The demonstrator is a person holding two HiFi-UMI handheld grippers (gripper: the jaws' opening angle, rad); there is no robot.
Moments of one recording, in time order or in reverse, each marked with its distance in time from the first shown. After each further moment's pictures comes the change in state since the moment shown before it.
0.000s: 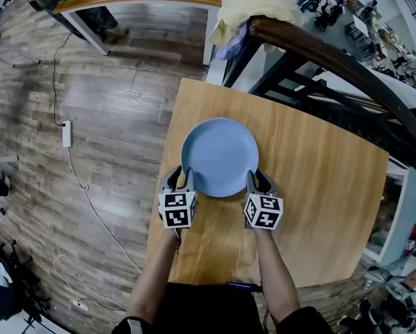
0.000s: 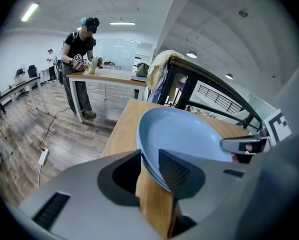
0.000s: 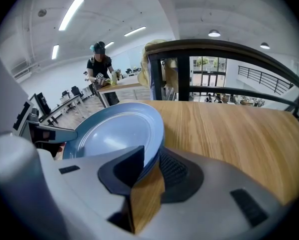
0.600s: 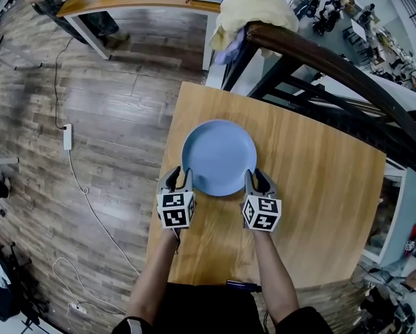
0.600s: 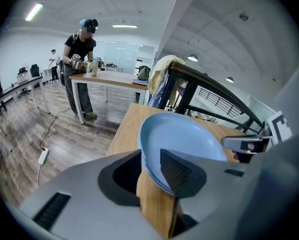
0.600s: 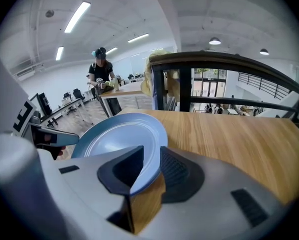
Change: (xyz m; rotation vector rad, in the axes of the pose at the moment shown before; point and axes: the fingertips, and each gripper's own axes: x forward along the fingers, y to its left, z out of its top) left arm -0.013 0.001 0.011 -0.019 -0.032 0.000; right arm -0.016 0.010 0.025 -0.030 -0.078 -0.001
